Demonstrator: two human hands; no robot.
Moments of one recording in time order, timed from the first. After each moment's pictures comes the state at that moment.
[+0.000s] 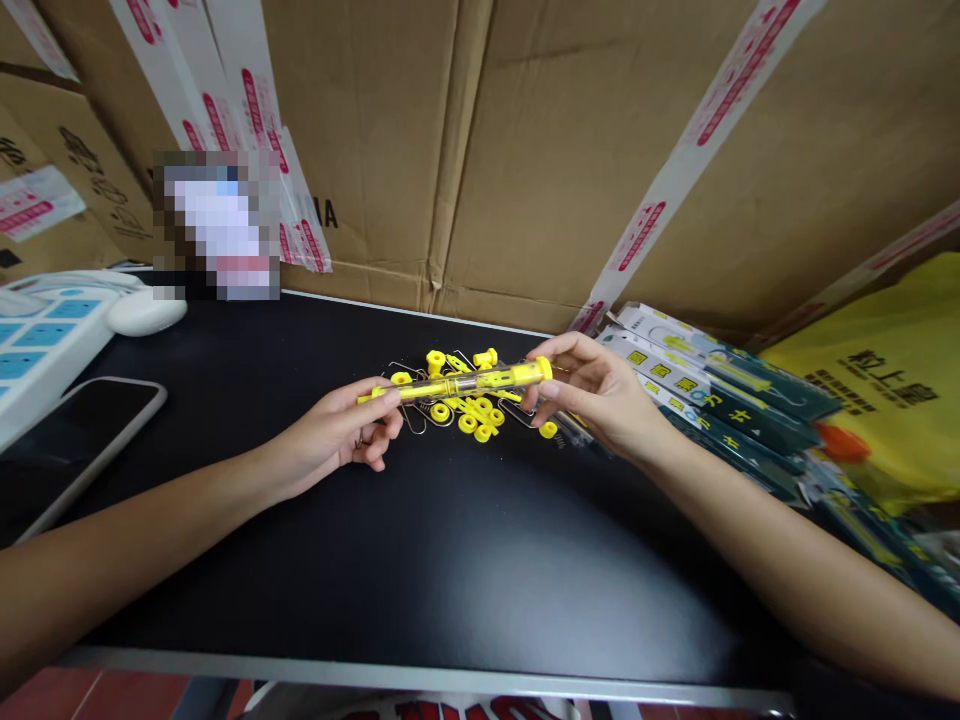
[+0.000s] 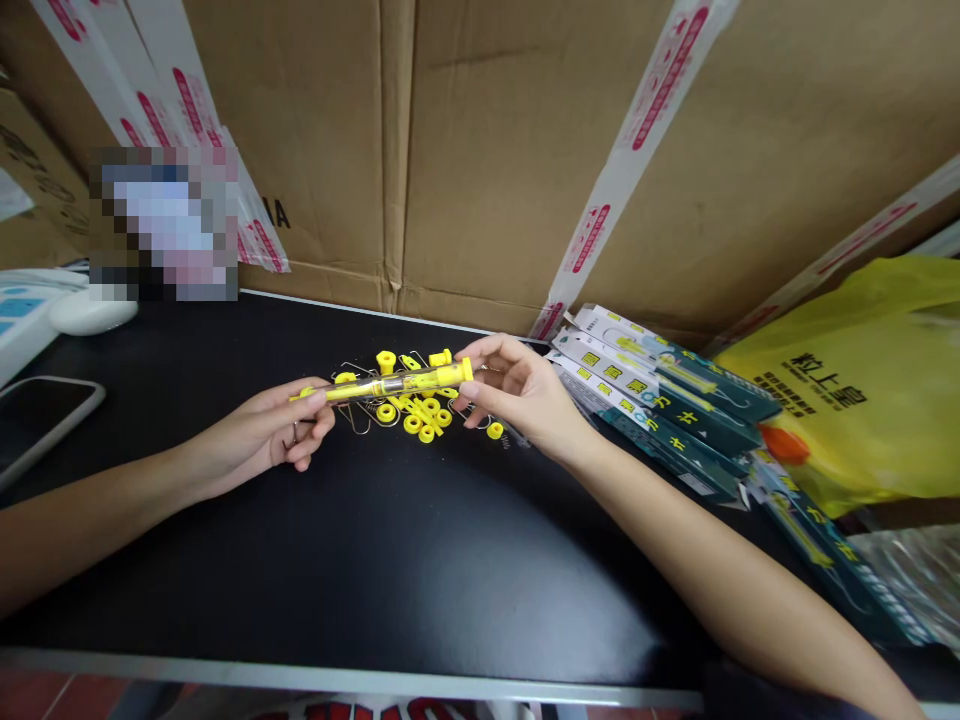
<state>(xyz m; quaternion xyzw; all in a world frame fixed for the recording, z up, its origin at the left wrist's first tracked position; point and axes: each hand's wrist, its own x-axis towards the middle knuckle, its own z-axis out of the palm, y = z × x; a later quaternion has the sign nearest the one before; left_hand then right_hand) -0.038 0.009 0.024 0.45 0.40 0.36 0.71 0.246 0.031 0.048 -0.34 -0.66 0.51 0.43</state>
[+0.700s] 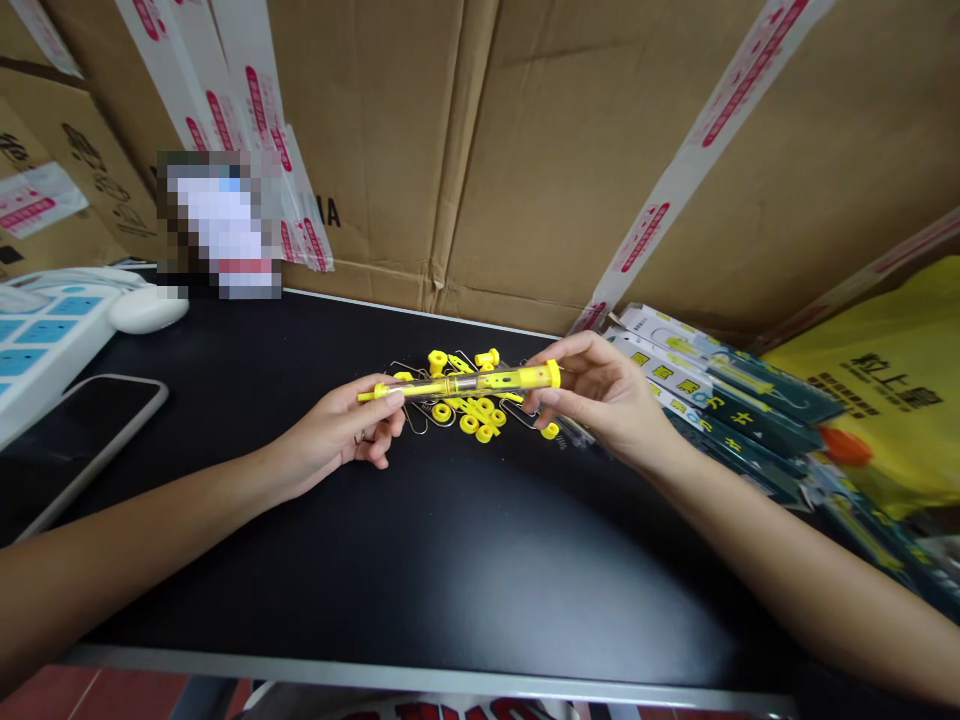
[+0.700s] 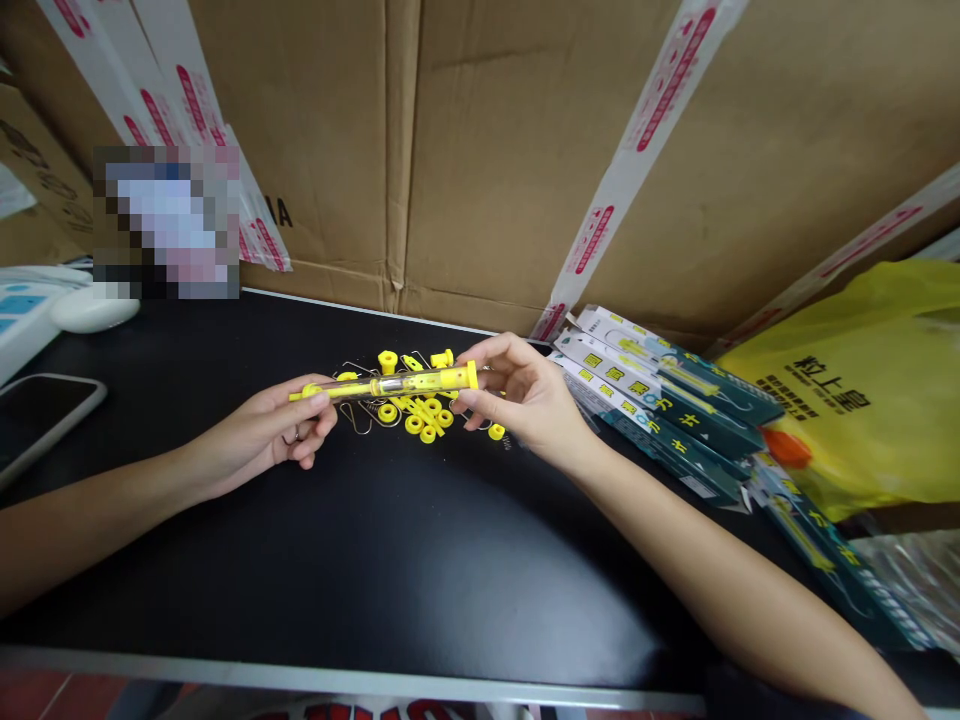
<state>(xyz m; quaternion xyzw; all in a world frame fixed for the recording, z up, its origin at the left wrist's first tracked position) -0.038 0.008 0.021 0.47 0.40 0.37 0.69 0.242 0.023 0.051 -0.33 -0.69 0.47 0.45</state>
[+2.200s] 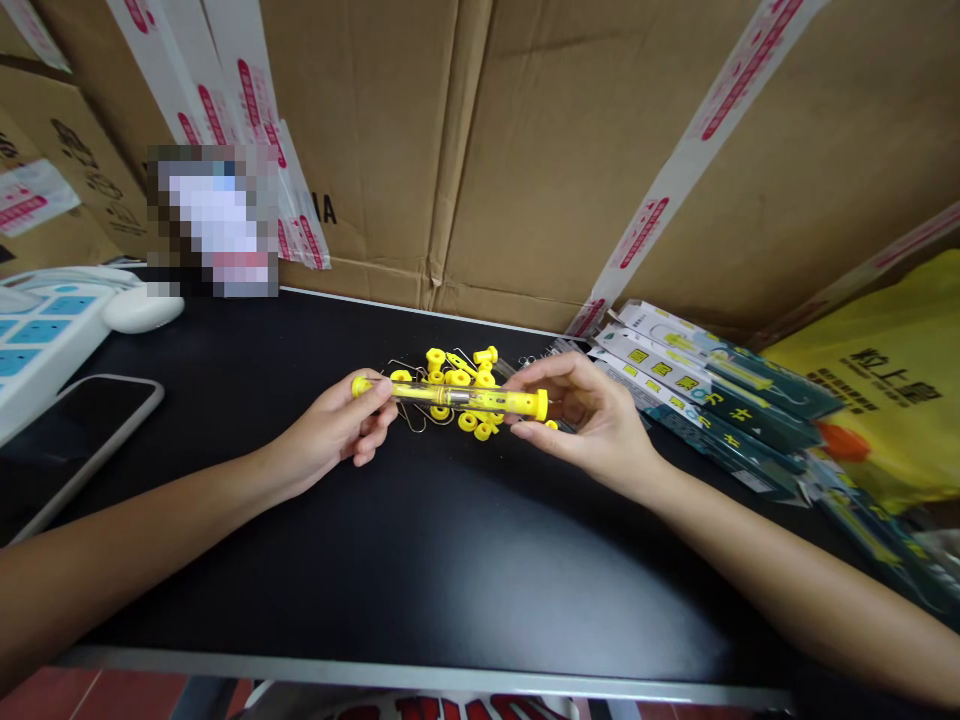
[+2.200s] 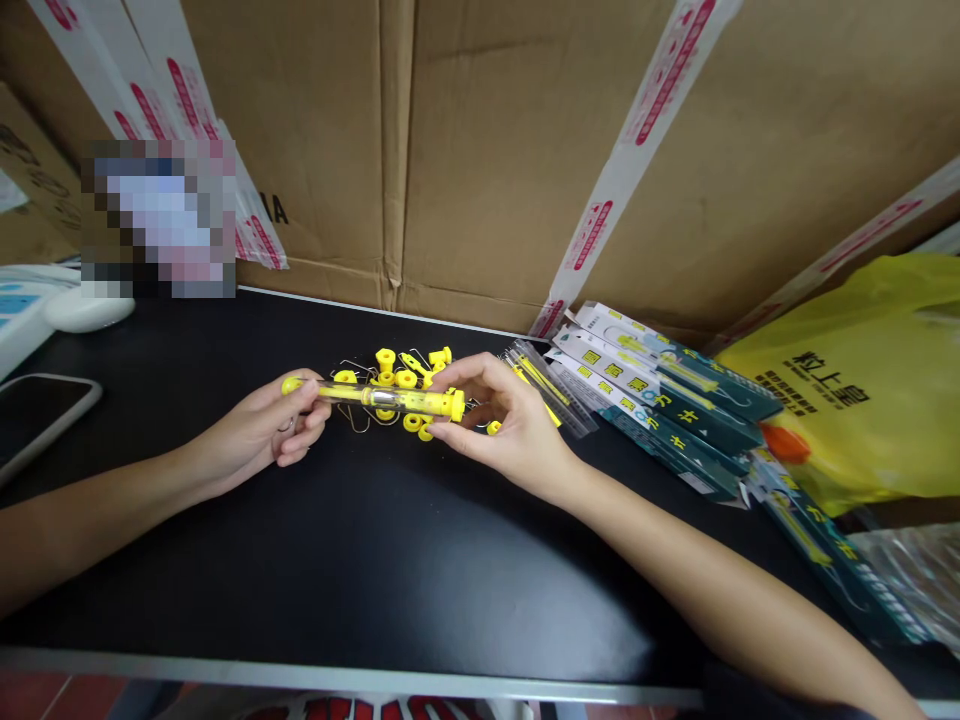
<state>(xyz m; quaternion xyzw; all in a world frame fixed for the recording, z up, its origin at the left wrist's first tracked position) -0.035 0.010 0.017 0.48 0.39 0.41 0.67 0.232 0.005 0.040 -0.35 -0.76 0.35 0.42</state>
